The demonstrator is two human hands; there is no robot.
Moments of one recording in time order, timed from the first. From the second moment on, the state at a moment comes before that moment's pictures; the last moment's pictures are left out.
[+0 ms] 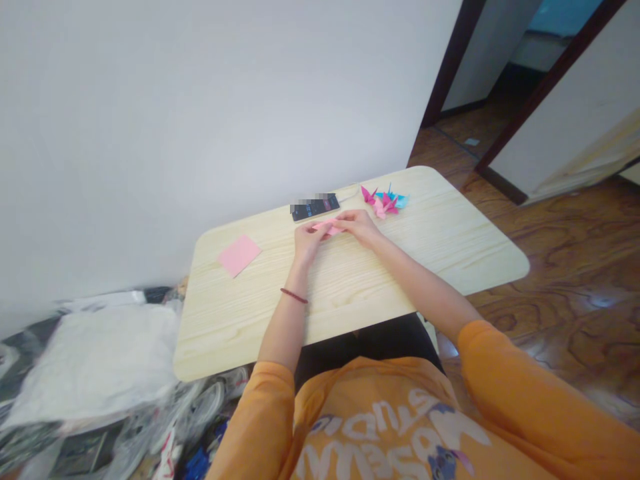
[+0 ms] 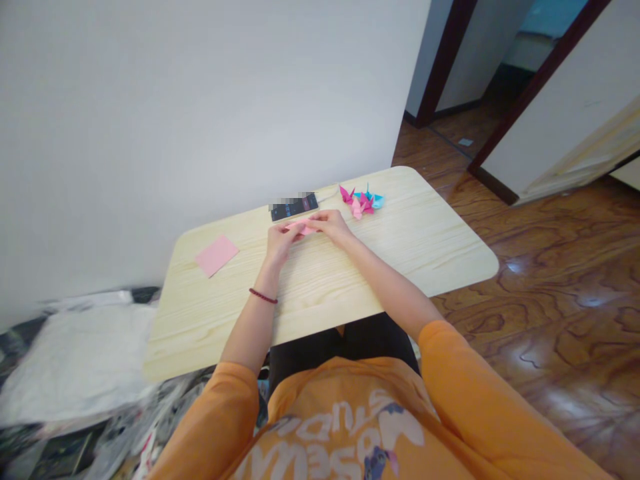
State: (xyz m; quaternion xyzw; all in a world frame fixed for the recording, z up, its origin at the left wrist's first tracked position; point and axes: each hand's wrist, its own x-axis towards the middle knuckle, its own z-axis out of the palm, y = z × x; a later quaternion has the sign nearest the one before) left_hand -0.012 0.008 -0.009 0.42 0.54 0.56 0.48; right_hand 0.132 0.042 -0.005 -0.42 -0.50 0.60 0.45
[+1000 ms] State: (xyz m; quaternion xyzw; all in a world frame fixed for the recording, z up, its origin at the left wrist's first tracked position) left_hand -0.018 0.009 0.002 0.41 0.51 0.55 0.51; right_hand 0.142 0.047 0.004 -0.44 -0.49 0.62 0.43
